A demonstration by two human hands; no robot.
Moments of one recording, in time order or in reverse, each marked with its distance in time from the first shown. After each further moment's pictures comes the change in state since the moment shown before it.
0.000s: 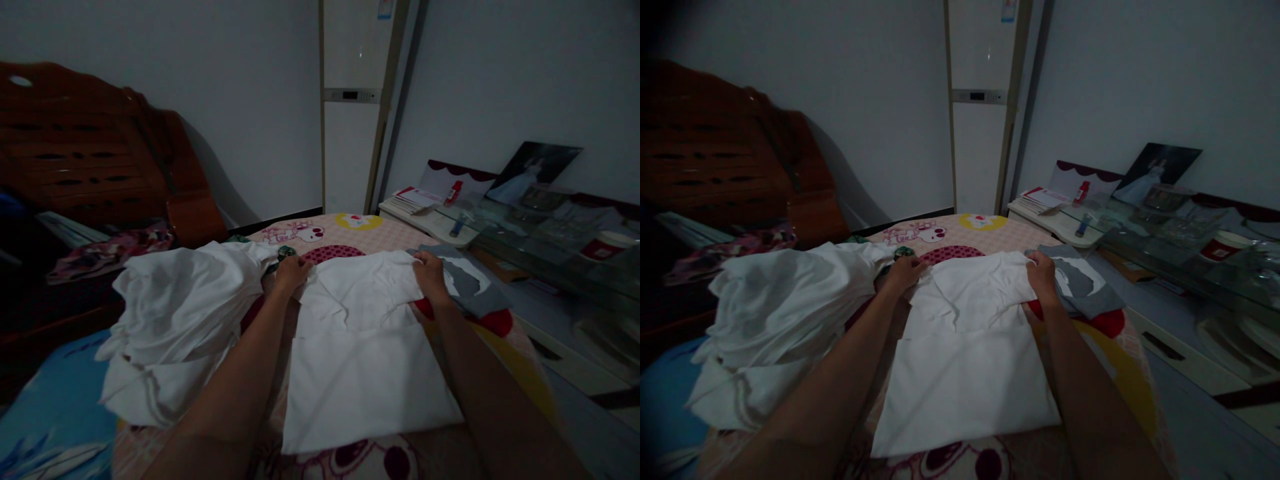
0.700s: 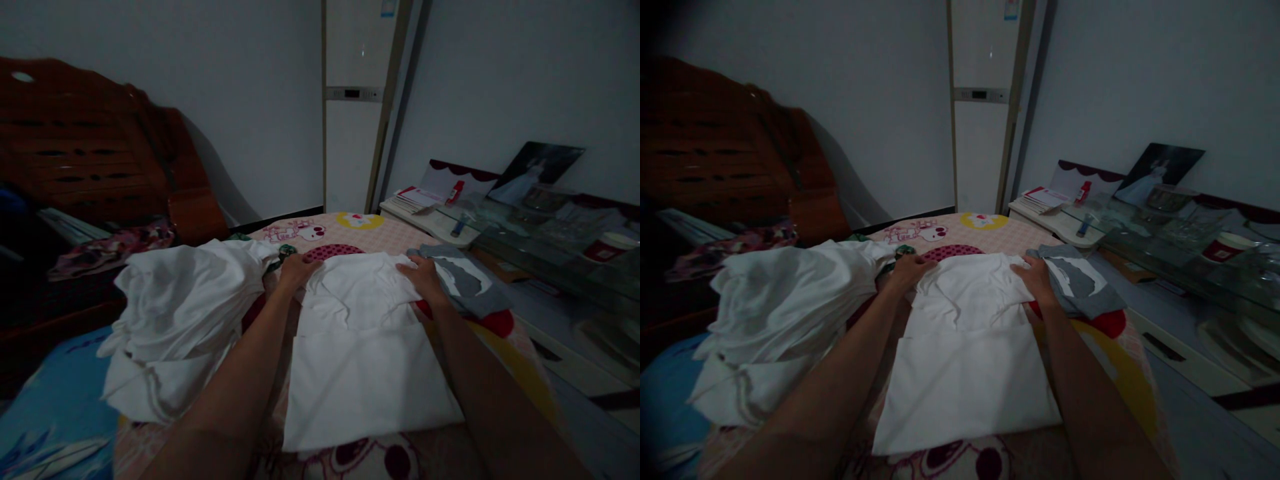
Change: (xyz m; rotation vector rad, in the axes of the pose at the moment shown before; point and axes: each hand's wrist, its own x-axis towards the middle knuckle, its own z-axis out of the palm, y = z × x) left_hand 0.004 0.001 0.006 -0.169 0.000 -0.033; right_hand -0.011 -0.013 0.004 0.040 -0.154 0.015
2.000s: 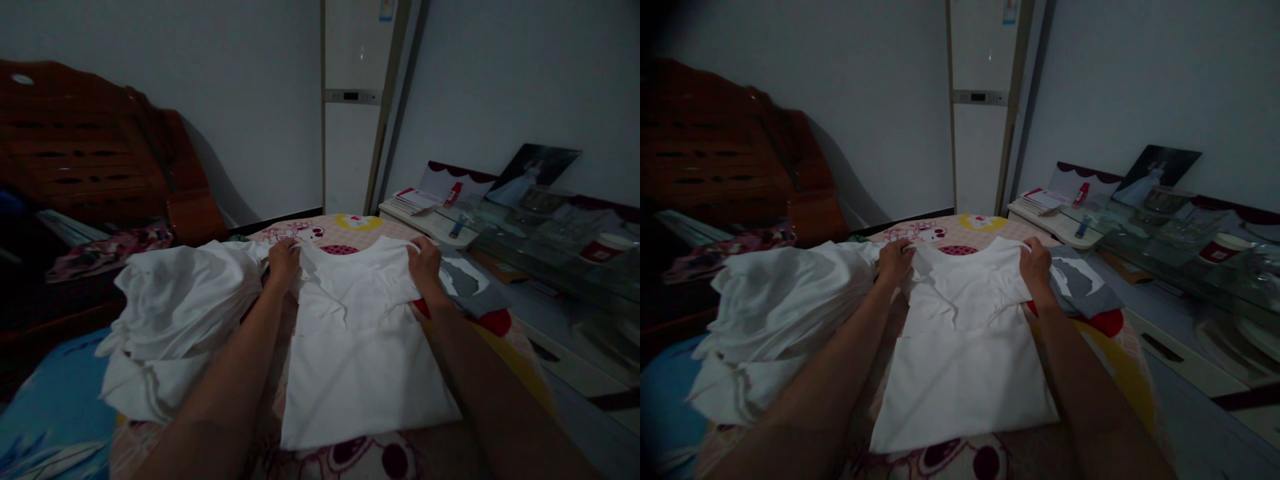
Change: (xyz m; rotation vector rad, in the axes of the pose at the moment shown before) left_hand 0.012 0.004 -0.026 0.121 0.272 0.098; right_hand 0.022 -0.025 -0.004 -0.360 0.253 -0.169
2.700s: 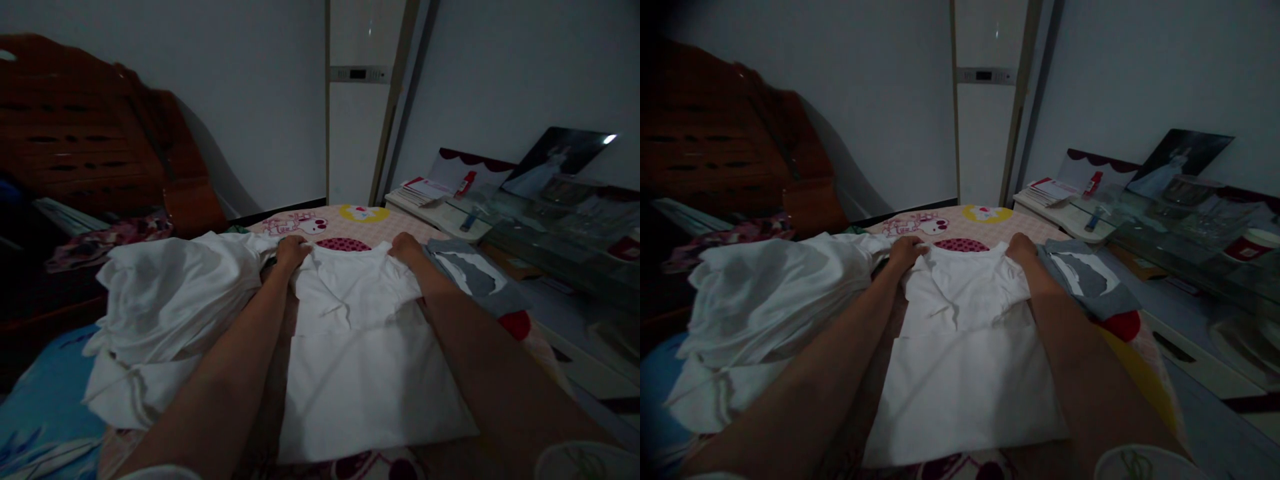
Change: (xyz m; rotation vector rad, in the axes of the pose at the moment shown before) left_hand 0.026 -0.010 0.034 0.116 -0.264 -0.055; right_hand 0.041 -0.010 0.066 -0.364 -0.592 0.065
